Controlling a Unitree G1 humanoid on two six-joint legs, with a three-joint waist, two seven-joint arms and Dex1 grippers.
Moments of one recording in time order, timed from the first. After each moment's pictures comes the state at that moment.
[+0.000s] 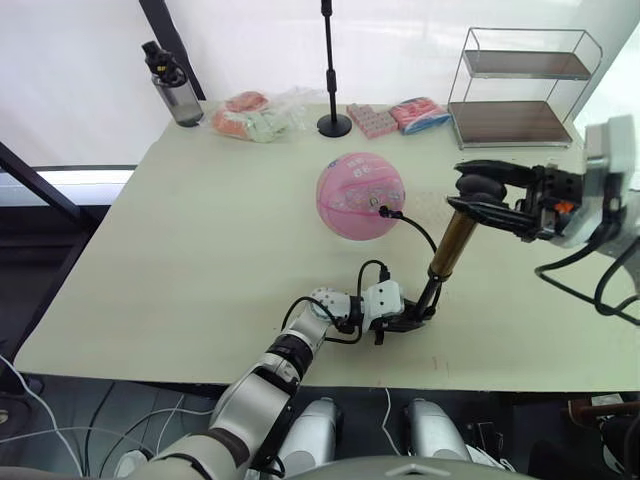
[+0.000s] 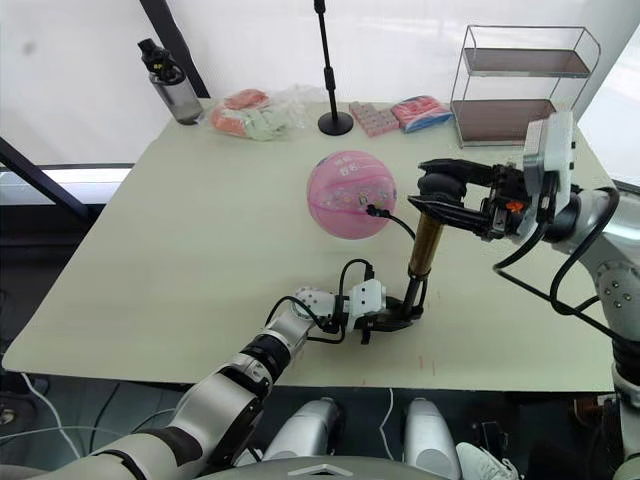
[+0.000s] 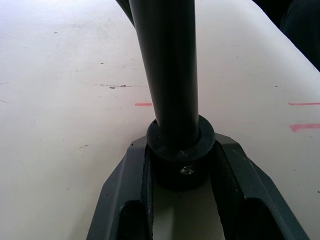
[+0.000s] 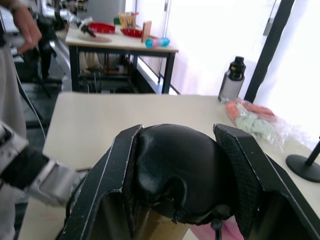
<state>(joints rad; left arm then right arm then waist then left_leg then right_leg) -0.59 0.06 -0.36 0.99 0.11 -0.49 -1.04 -0.39 -0.77 -0.14 -0.37 0.75 0.41 1.00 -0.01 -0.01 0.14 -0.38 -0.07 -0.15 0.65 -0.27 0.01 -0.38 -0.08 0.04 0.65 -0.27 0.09</state>
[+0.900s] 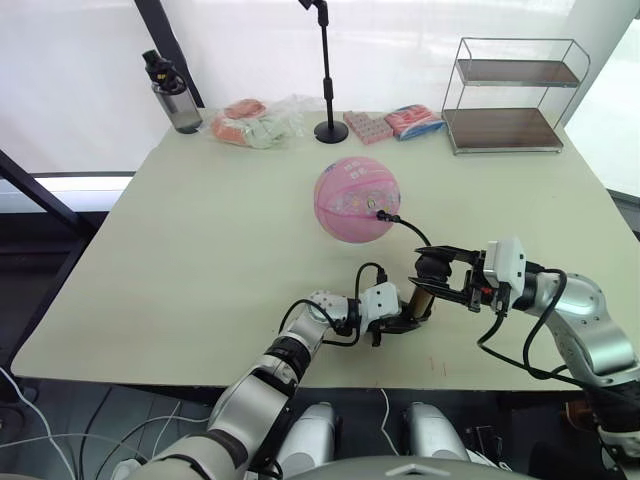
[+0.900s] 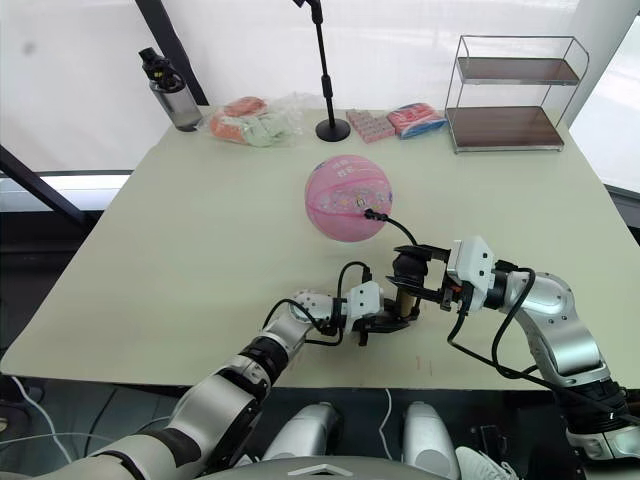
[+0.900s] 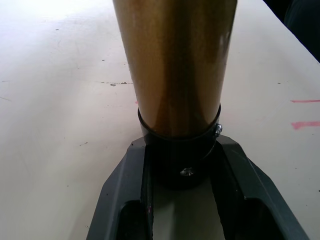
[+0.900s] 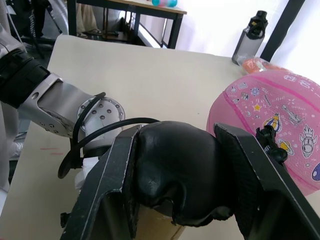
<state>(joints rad) -0.58 0.06 -0.36 1.00 0.13 -0.49 -1.02 -0.19 -0.62 0.10 -0.20 0.42 0.01 1.00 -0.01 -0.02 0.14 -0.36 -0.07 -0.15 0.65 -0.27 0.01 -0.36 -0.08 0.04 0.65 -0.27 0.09</state>
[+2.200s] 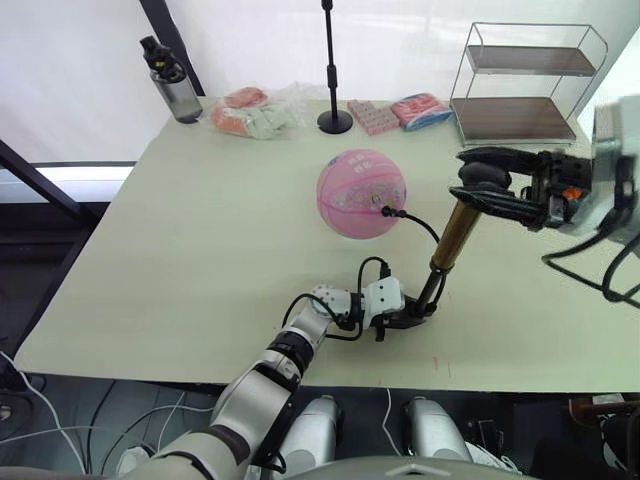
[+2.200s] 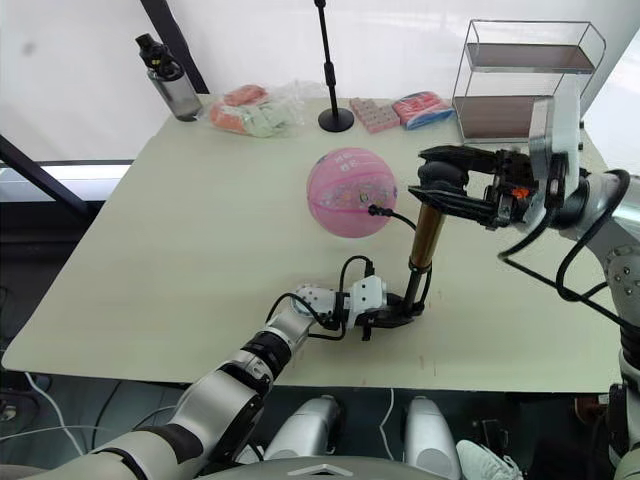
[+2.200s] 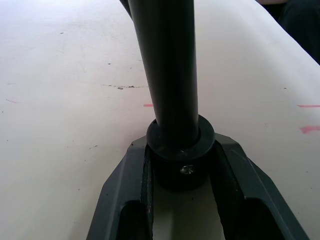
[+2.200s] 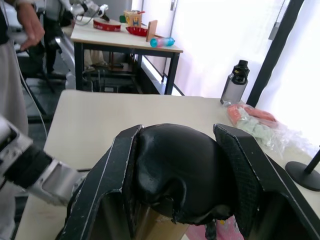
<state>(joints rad) -0.61 0.06 -0.36 0.99 0.11 -0.49 -1.03 -0.44 -0.79 -0.17 -0.39 0.79 0.44 1.00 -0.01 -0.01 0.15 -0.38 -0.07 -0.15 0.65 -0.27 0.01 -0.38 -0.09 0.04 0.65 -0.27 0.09</state>
